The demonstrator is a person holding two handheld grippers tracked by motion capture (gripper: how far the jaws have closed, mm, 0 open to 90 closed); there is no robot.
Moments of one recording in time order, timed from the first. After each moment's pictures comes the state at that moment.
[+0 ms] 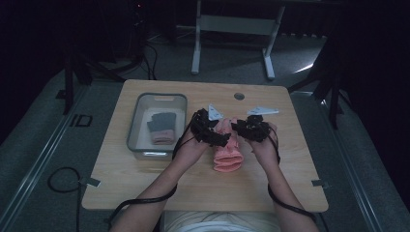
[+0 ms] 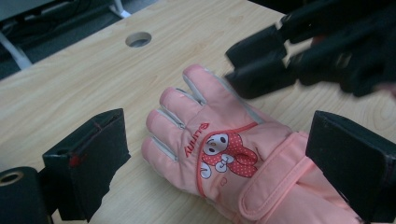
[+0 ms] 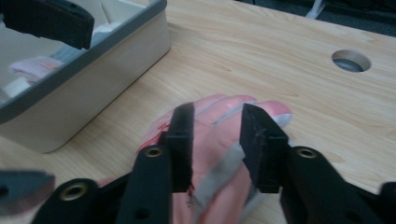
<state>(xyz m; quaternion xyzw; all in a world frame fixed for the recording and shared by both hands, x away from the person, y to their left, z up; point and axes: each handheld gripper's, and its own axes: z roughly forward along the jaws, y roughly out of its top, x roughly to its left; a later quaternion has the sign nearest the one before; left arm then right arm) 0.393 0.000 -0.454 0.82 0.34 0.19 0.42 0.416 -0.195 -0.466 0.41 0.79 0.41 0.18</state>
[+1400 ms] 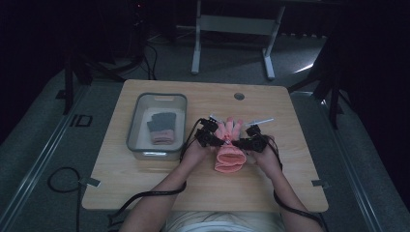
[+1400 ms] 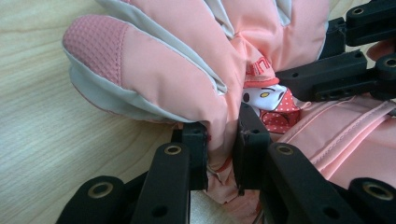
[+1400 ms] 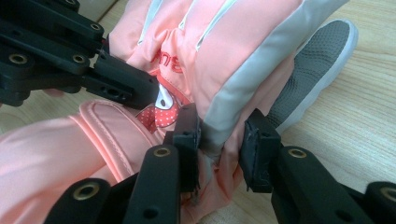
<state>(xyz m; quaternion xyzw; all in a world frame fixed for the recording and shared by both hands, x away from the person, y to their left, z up) 0.436 -0.011 -0.525 0.83 0.43 0.00 0.35 0.425 -0.217 -0.522 0.45 0.82 0.35 0.05</state>
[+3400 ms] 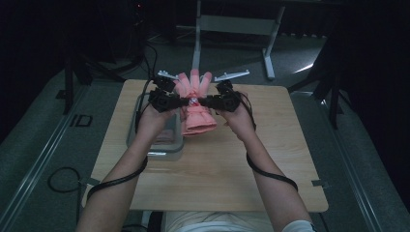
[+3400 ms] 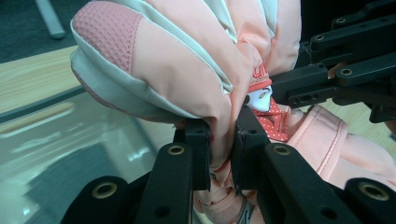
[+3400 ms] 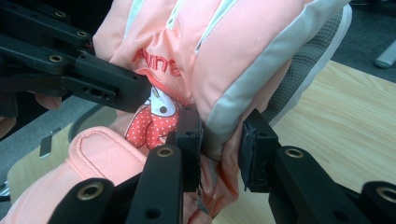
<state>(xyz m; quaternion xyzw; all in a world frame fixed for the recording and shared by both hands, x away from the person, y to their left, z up) 0.420 0.128 -0.366 0.77 0.46 0.12 0.42 0.455 -0.095 -0.376 0.34 0.82 0.45 0.08</state>
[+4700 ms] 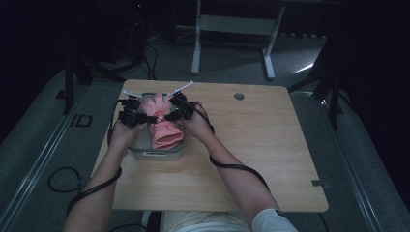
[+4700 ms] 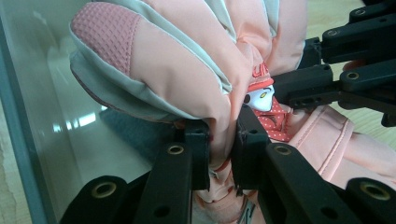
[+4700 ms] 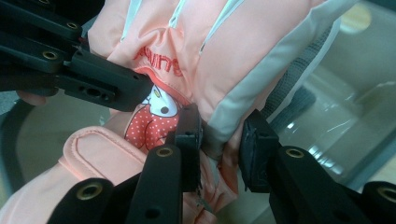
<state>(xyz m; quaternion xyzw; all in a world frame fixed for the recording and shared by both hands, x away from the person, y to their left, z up) 0.442 0.227 -0.475 0.73 0.56 0.03 0.38 0.492 0.026 -0.468 0.34 0.88 0.34 0.02</state>
